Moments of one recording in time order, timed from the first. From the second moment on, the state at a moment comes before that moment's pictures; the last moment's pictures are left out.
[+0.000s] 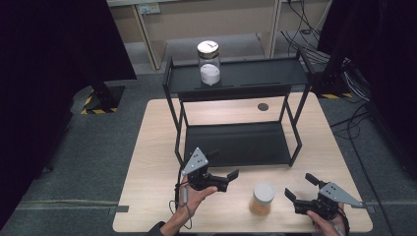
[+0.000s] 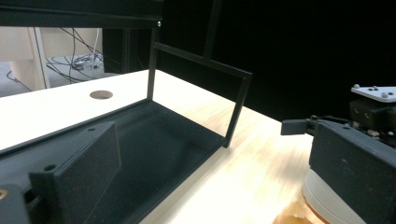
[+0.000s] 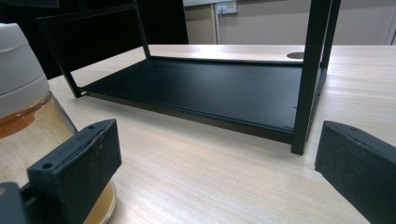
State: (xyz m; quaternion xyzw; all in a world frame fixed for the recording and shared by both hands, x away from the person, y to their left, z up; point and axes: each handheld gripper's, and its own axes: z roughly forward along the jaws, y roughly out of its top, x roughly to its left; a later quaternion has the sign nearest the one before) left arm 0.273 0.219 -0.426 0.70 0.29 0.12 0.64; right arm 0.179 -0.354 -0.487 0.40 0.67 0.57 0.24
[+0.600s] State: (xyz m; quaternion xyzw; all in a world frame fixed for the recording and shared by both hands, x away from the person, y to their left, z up) left arm 0.253 0.223 -0.465 0.71 0.29 0.13 0.63; right arm 0.179 -0.353 -0.488 0.41 0.68 0.57 0.24
